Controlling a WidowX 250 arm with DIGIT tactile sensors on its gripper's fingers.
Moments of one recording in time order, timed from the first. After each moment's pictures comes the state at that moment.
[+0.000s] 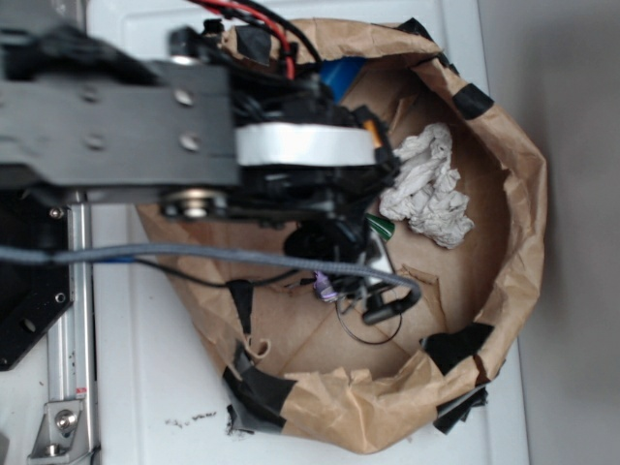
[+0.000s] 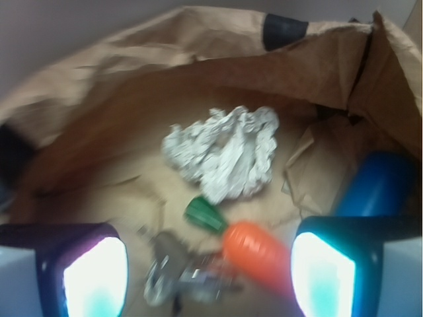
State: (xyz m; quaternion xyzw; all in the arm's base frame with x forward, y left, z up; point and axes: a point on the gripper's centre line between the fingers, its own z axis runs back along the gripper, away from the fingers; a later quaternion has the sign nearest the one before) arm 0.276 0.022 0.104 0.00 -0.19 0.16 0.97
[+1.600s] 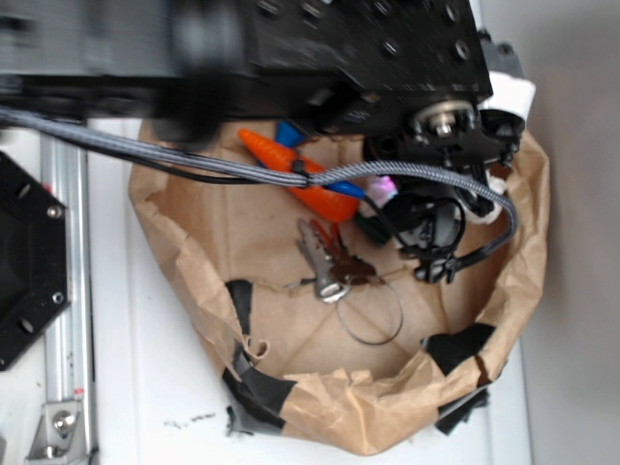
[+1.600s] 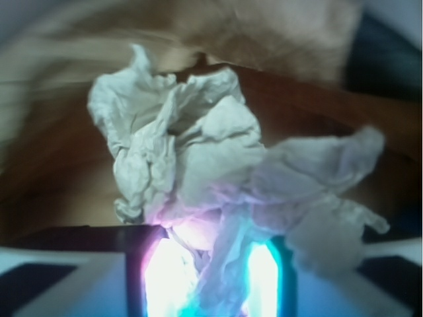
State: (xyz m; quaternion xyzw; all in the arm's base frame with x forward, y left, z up) arm 0.297 0.025 0.131 -0.04 -0.09 0.11 0.99
